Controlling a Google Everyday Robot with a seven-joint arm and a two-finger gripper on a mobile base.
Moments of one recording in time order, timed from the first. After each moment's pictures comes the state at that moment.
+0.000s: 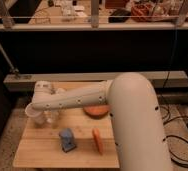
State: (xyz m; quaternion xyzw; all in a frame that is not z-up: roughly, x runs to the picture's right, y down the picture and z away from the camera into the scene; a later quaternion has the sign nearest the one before) arm -0.215 0.084 0.843 -0.08 -0.09 -0.54 0.83
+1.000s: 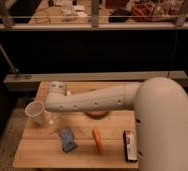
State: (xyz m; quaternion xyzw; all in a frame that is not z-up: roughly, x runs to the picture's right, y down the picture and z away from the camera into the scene) arm -0.169 0.098 0.814 -0.07 -0.16 -0.45 0.88
